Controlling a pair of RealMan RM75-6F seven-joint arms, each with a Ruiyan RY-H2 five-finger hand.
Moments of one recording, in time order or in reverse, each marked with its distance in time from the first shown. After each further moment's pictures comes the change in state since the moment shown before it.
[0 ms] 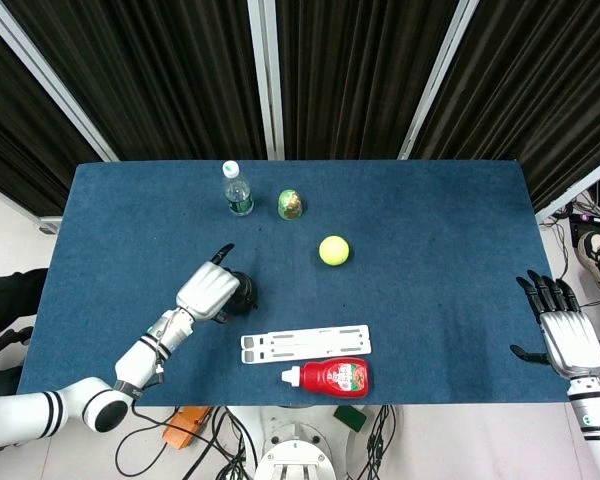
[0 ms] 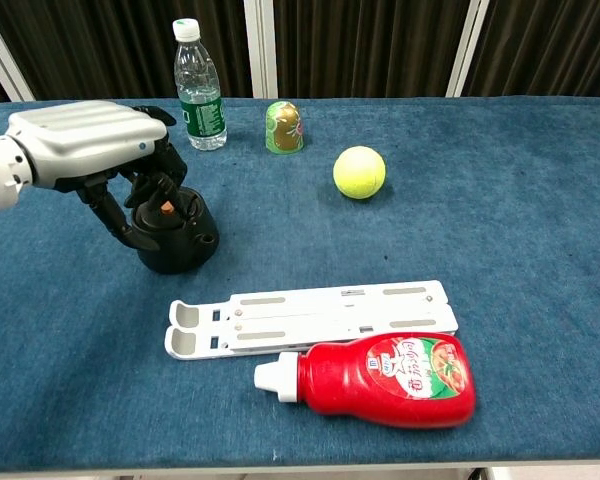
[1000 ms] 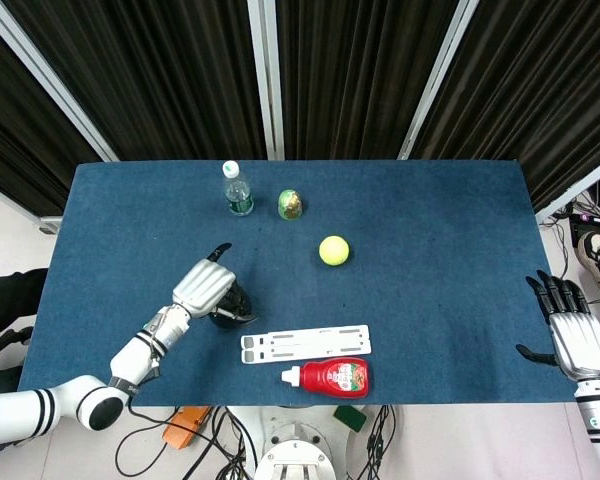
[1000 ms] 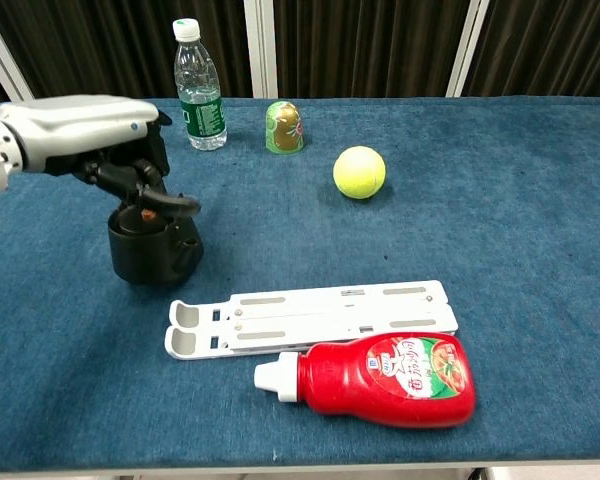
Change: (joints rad) left arm -0.013 0.061 -0.020 -0.067 -0.058 -0.018 -0.142; right arm -0.016 -0.005 0.005 0.030 0.003 0.023 0.045
